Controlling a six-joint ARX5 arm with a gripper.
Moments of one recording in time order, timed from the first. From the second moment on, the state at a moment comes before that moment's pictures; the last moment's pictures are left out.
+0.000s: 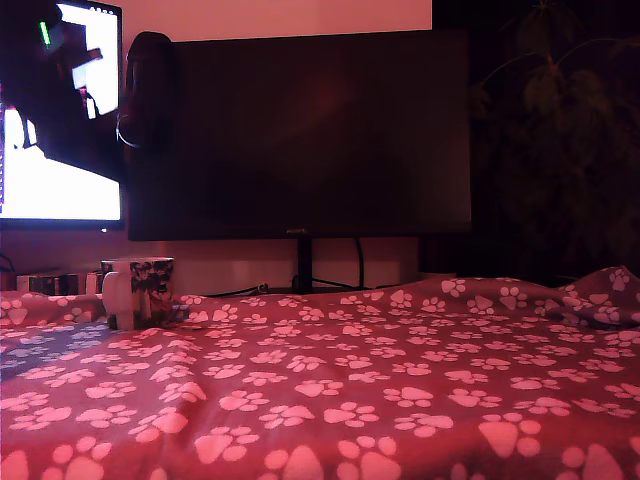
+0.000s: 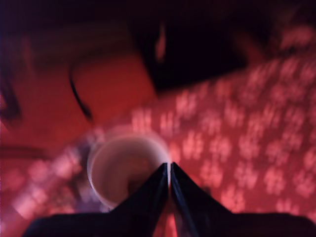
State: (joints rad) arm -0.06 1.67 1.38 -0.38 0.39 0.11
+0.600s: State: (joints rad) arm -0.06 1.32 0.77 -0.14 0.38 0.06
